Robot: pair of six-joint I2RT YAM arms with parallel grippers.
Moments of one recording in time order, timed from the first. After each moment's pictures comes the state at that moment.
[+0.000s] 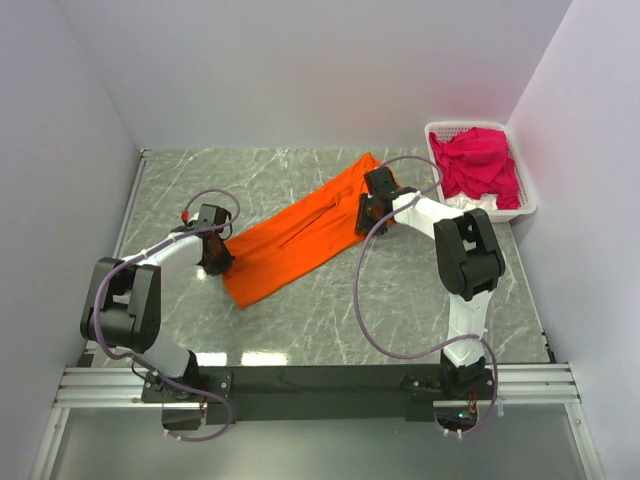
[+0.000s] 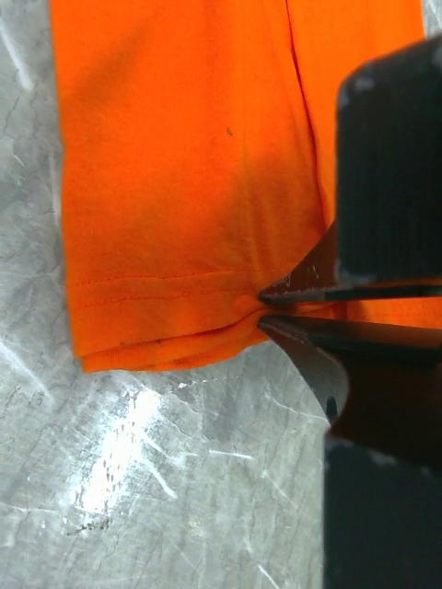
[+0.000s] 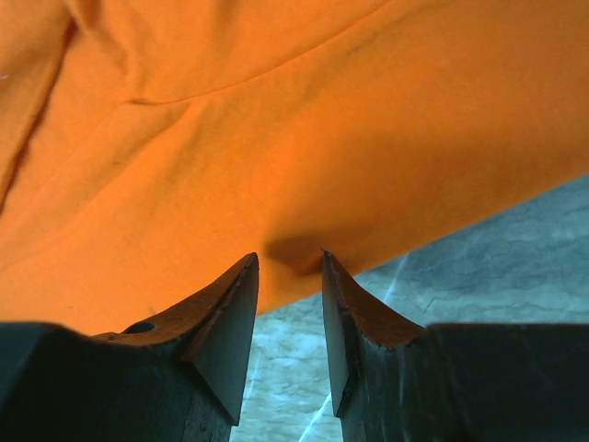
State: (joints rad) left arm -0.19 1.55 0.84 -0.46 -0.21 -0.74; right arm 0.36 1.99 1.37 -0.42 -0.02 0.50
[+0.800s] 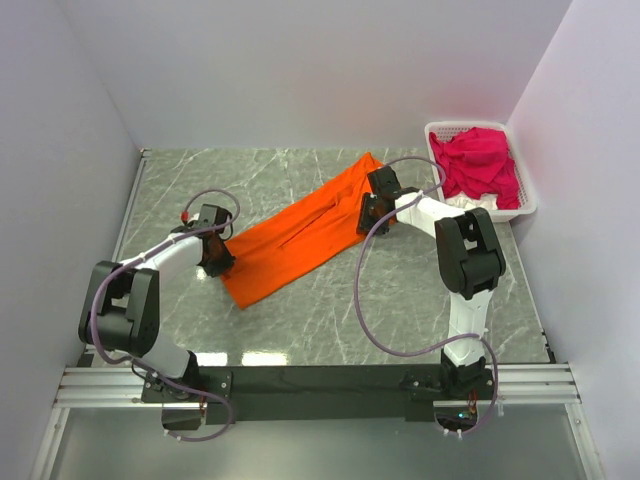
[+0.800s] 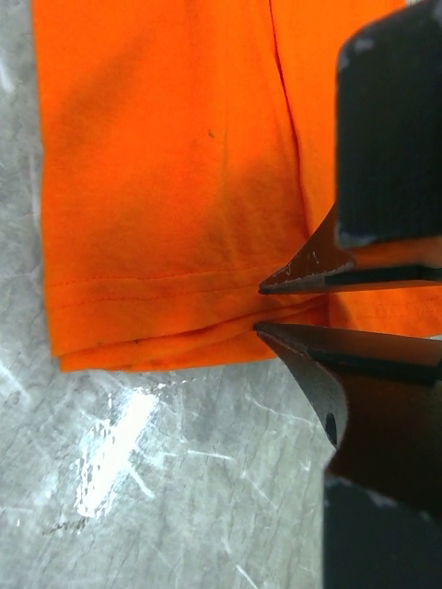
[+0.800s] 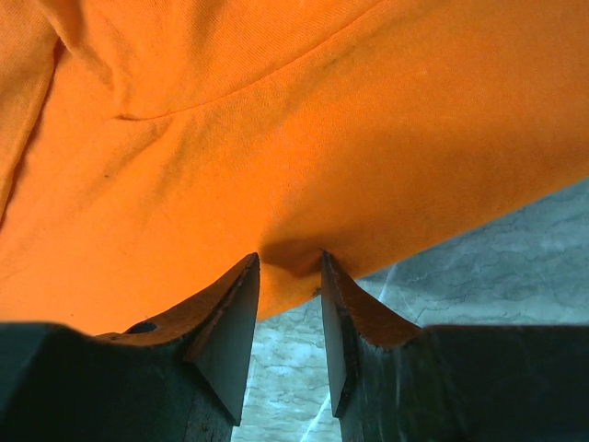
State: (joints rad) left arm -0.20 1.53 0.84 -0.49 -0.21 -0.77; right arm 0.34 2.00 1.36 -0.40 -0.05 0.52
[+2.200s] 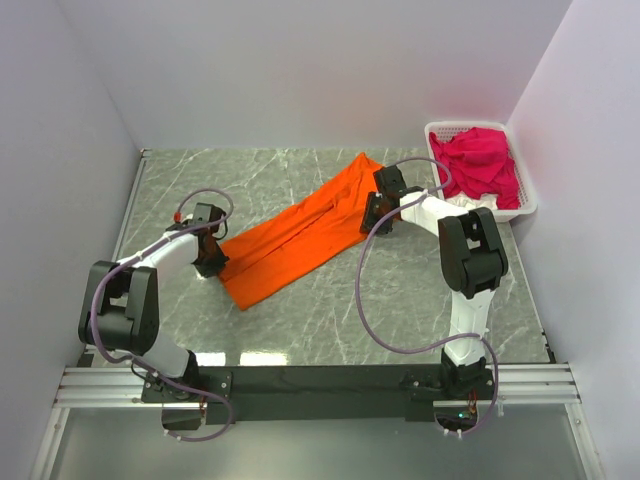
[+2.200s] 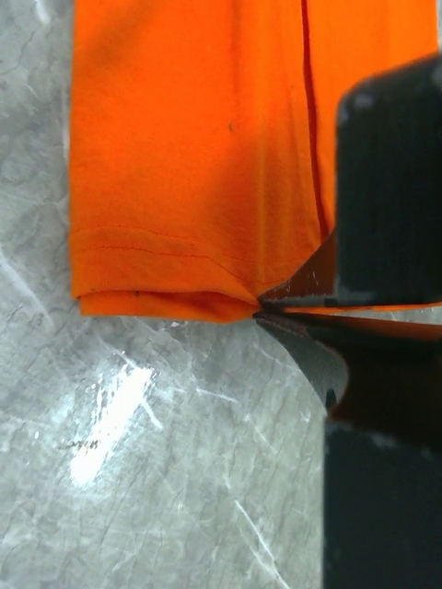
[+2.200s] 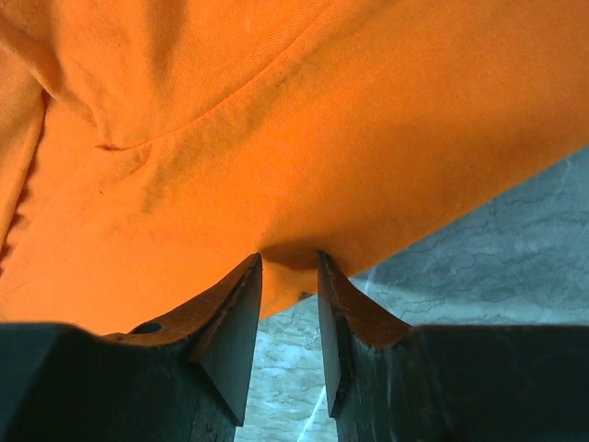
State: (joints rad) left arm -0.16 1.53 0.86 -0.55 -0.24 -0.75; right arm 0.31 2.00 1.36 -0.40 -0.07 0.54
